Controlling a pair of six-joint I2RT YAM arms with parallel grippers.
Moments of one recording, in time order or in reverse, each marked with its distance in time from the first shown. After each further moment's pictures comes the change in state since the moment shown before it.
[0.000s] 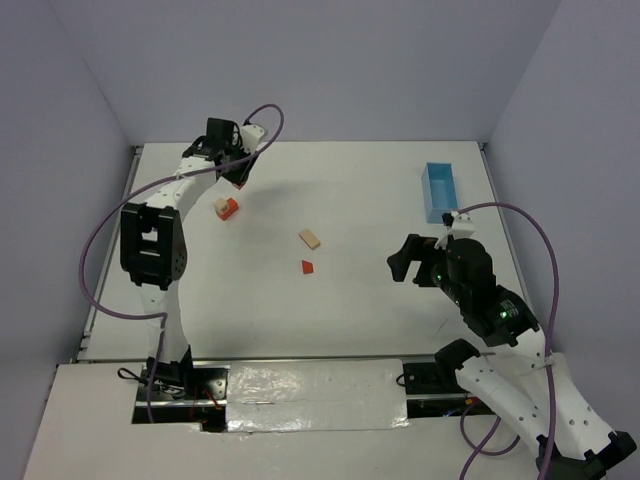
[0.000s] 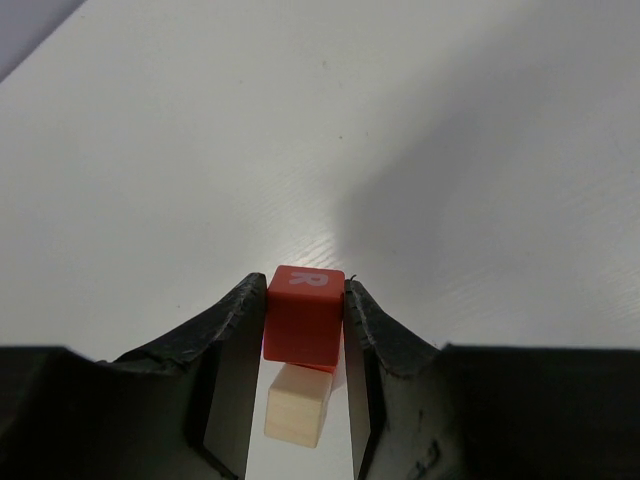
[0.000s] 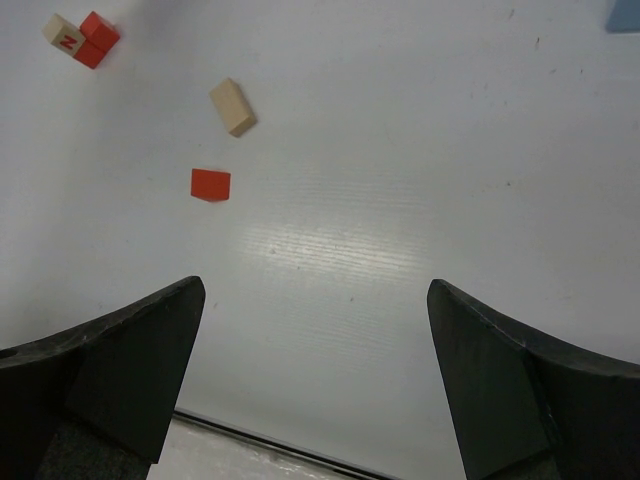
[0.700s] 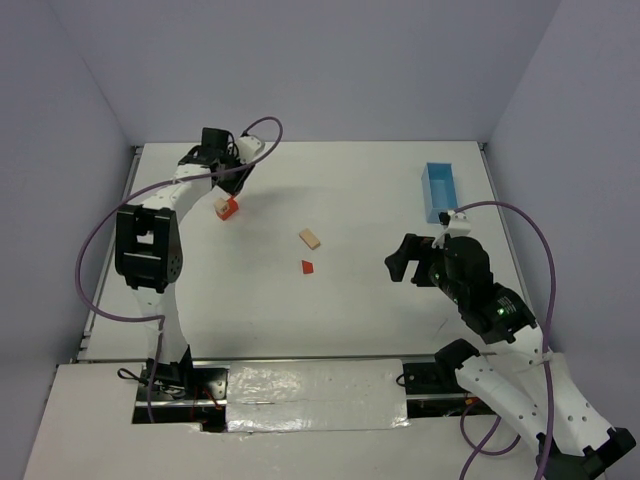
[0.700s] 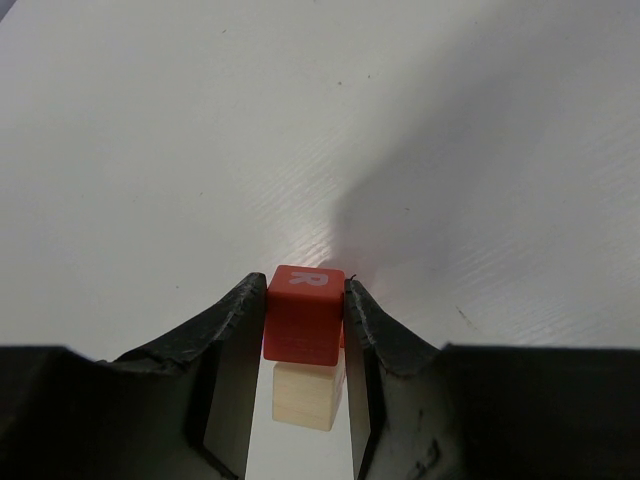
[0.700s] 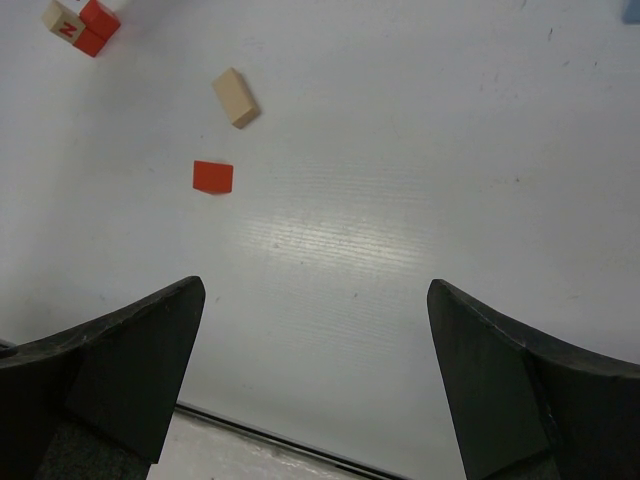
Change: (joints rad) left arm 0.021 -0.043 -0.145 0.064 0.022 0.100; right arm 0.000 0.021 0.000 0.006 -0.022 -0.001
